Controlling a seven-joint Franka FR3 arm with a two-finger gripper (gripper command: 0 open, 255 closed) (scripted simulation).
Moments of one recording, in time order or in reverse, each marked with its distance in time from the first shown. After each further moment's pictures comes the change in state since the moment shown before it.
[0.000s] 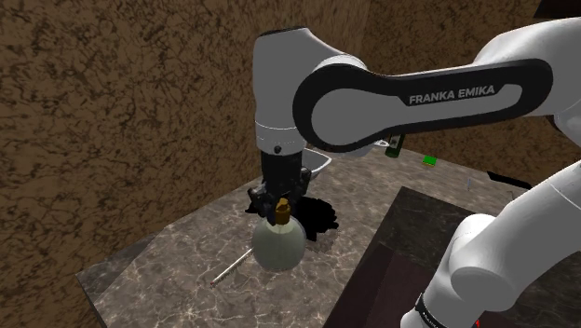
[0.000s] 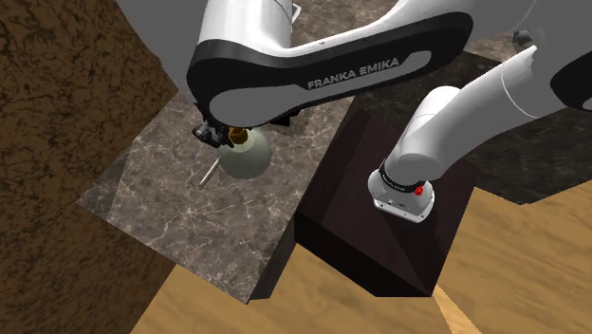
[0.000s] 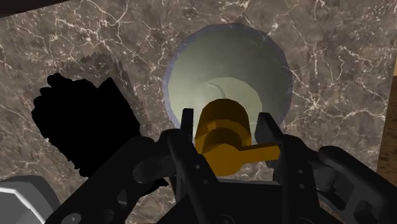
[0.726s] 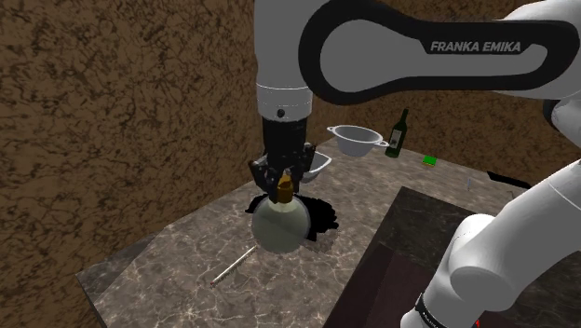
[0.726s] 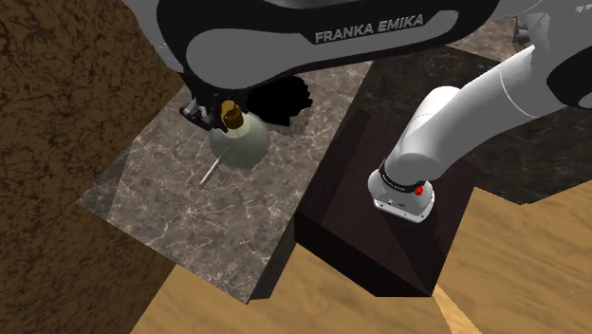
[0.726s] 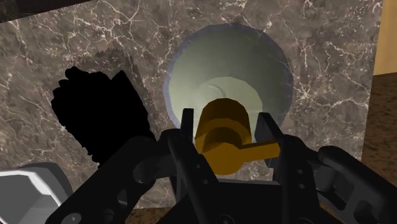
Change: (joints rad) arm -0.008 0.008 -0.013 0.154 -0.010 -0.147 -0.004
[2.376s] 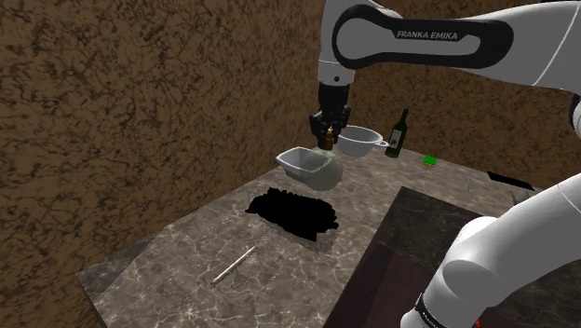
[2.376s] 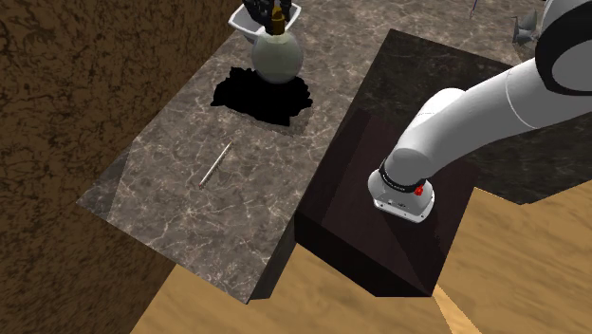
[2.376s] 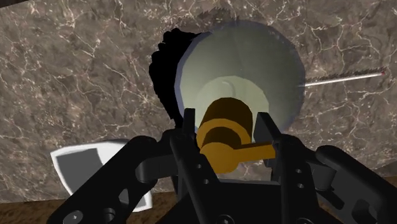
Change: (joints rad) arm -0.141 -0.070 -0.365 -0.046 -0.124 -0.017 -0.484
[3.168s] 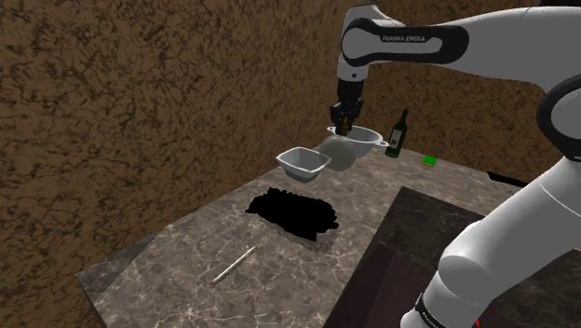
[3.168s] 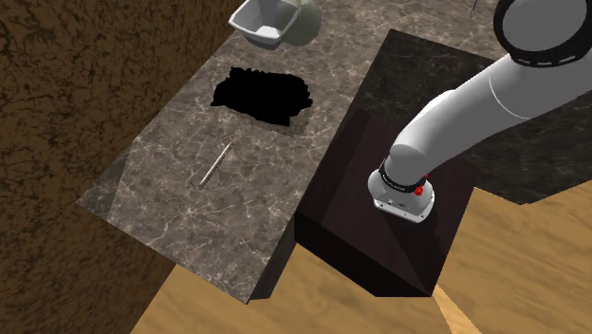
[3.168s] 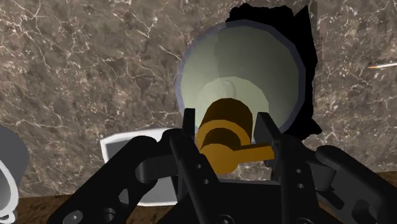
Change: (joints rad) arm -0.098 0.130 -0.185 0.104 -0.074 0.048 -0.263
